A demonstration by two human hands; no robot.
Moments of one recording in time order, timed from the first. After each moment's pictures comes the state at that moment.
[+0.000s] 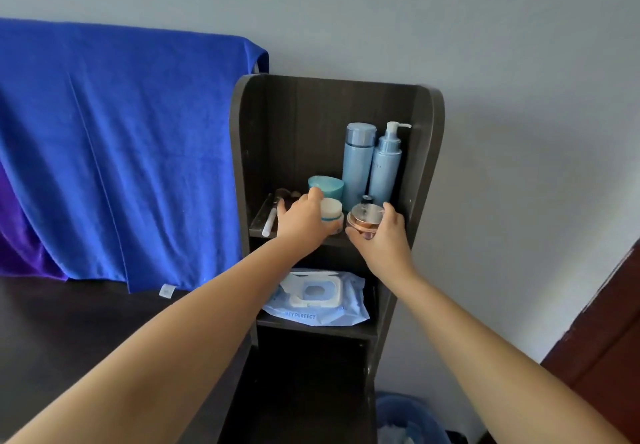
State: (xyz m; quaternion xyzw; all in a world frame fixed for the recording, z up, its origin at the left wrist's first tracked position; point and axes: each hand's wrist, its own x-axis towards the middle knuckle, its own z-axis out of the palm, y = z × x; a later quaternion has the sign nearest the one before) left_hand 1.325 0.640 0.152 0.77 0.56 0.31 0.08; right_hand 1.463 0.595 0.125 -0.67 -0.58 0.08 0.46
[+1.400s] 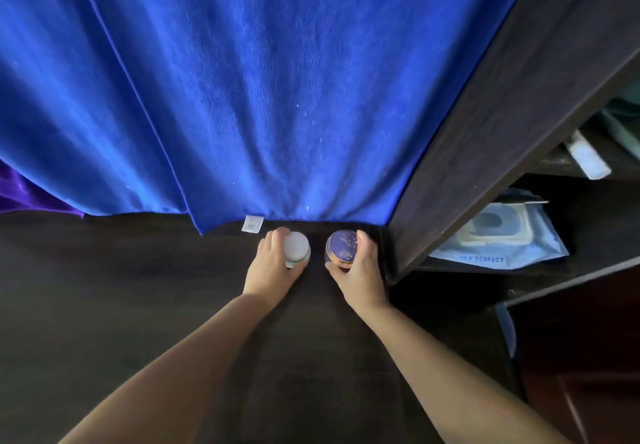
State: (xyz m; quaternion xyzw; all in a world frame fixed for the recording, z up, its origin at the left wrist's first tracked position) left_hand 1.027 0.739 -0.131 0.72 0.59 0.24 0.29; right_hand 1.180 0.695 -0.144 -0.76 -0.50 0.22 0.34
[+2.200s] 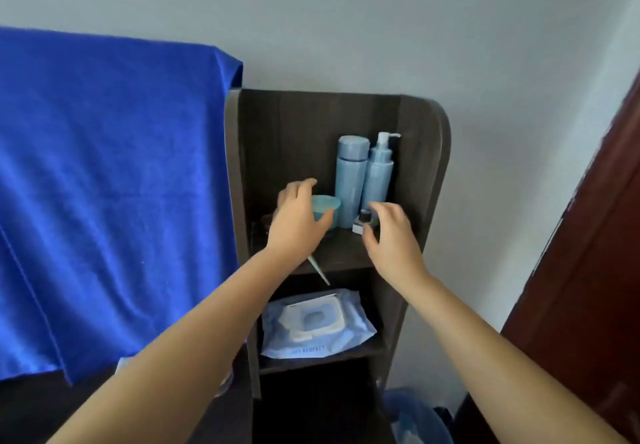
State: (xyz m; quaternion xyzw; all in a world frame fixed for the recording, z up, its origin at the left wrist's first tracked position) left_hand 1.291 0.678 0.178 0.82 0.39 0.40 0.14; right_hand 1.437 0.606 0.144 -0.71 -0.56 -0.08 0.41
